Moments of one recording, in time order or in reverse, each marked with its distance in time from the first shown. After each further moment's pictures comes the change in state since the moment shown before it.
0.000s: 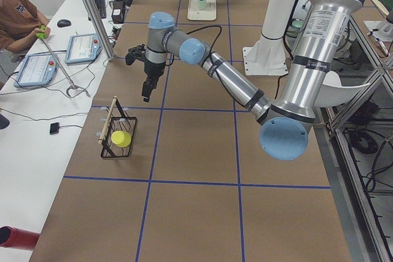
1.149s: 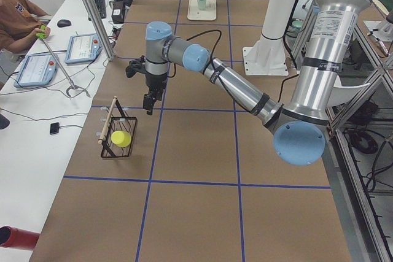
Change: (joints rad) left arm -0.099 0.085 0.003 0.097 -0.086 0.286; right arm 0.204 0.106 0.218 -0.538 0.033 -0.118
